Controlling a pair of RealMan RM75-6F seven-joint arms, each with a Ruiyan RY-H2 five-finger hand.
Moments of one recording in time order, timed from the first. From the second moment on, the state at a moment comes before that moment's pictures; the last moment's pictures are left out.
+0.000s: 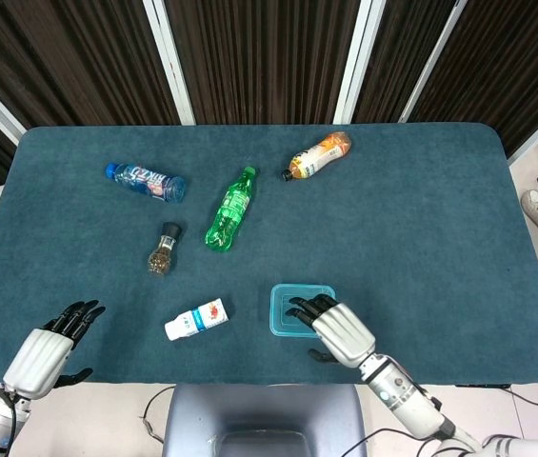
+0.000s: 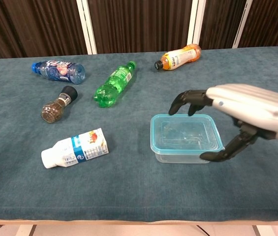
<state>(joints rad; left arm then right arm) -0.20 -1.15 0.09 -1.60 1.71 1.39 0.10 0.51 -1.46 -0.02 -1.73 -1.52 1.16 -0.30</state>
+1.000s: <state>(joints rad) -0.19 -1.18 0.08 -1.57 1.73 1.44 0.14 0.19 -1.29 -0.05 -1.48 -1.52 1.49 -0.22</state>
